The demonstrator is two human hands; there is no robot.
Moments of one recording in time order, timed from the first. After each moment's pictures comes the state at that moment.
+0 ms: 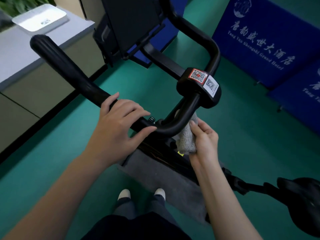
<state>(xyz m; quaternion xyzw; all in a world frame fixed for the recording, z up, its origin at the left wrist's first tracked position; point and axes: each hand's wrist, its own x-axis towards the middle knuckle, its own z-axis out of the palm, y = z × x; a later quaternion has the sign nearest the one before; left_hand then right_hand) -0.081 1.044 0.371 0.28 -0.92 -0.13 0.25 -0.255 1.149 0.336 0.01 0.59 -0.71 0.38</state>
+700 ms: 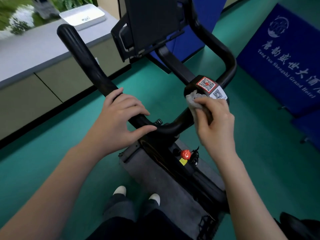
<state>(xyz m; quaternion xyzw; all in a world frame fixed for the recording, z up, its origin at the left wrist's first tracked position) -0.089 1.059 0.375 0.34 -0.89 -0.14 0.26 -0.302 1.140 0.386 -0.55 0.72 -0.42 0.05</state>
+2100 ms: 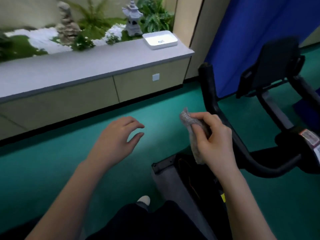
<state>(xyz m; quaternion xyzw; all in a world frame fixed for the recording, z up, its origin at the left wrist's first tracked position) 0.137 1.060 0.361 0.55 -0.79 -0.13 0.23 -0.100 1.074 0.401 -0.67 0.59 -0.41 0.19</state>
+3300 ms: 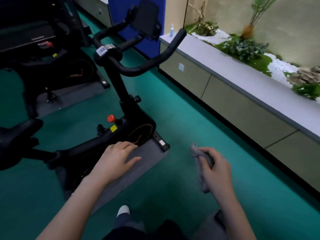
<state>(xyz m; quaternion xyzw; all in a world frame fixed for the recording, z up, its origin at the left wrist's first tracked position) 0.166 1.530 0.315 0.96 -0.23 -0.12 0.08 0.078 1.262 0.326 -0.87 0.14 -0.13 0.46</state>
